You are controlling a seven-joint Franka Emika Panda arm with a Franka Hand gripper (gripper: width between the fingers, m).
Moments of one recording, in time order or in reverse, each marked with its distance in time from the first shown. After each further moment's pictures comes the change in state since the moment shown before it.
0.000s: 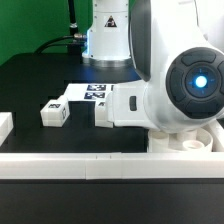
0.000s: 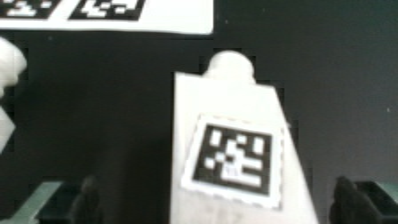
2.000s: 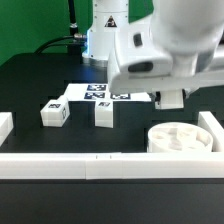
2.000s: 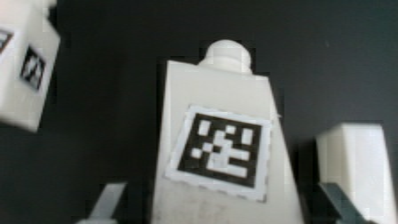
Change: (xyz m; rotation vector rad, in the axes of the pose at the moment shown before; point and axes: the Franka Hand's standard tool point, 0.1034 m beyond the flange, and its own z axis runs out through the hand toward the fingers) arm -0.035 -0.003 -0.091 0.002 0.499 -0.090
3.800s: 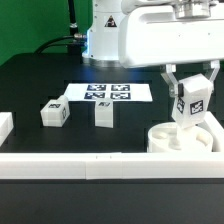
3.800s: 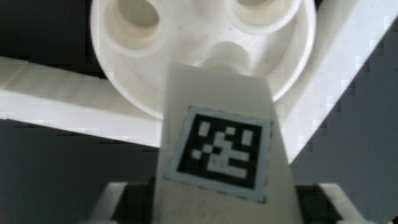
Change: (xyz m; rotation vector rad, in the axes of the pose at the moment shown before) arm 0.039 -0.021 -0.036 -0.136 0.868 -0.231
